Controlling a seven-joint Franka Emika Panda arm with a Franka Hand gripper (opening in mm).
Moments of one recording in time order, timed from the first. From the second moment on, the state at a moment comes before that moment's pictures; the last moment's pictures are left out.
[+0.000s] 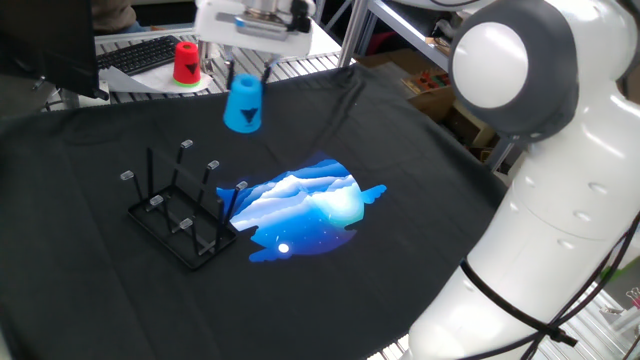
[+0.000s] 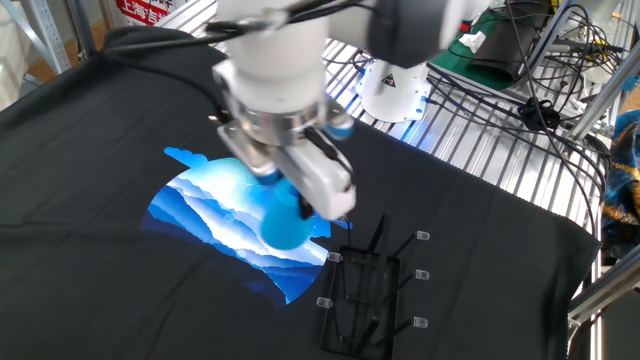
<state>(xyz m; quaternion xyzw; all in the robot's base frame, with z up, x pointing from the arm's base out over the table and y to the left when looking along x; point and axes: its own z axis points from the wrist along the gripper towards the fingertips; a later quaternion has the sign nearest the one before) 0.583 0.037 0.336 -0.18 -0.98 -0.04 0.05</state>
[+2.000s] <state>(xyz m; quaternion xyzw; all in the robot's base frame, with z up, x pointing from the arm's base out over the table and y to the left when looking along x) 0.580 0.050 0.182 -0.13 -0.99 -0.04 -0.01</state>
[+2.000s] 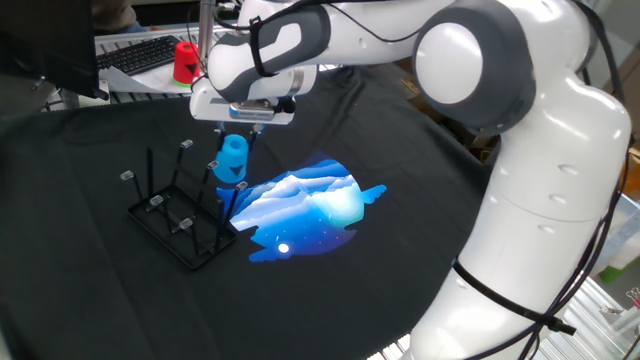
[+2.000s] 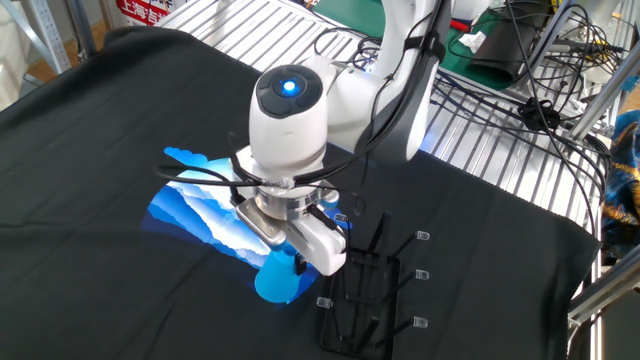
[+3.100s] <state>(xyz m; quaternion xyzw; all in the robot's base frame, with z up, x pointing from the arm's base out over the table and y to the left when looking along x) 0.588 0.039 0.156 -0.11 -0.99 -0.03 -0.02</state>
